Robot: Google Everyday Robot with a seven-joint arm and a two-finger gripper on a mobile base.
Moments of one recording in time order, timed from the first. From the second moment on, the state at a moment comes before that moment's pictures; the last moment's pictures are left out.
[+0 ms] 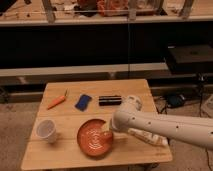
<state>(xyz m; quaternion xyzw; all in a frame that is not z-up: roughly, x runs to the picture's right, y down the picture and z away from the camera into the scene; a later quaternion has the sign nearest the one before) 0.048 0.220 0.760 -0.14 -0.25 -0.65 0.70</state>
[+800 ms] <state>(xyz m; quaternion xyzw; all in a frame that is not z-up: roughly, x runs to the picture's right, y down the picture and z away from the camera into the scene) 0.042 0.226 0.770 -0.15 -0.25 -0.66 0.70</state>
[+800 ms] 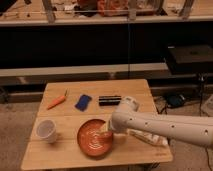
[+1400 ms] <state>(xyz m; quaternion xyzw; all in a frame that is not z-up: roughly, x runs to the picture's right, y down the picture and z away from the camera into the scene) 0.039 0.229 0.777 -0.15 -0.25 -0.66 0.69</state>
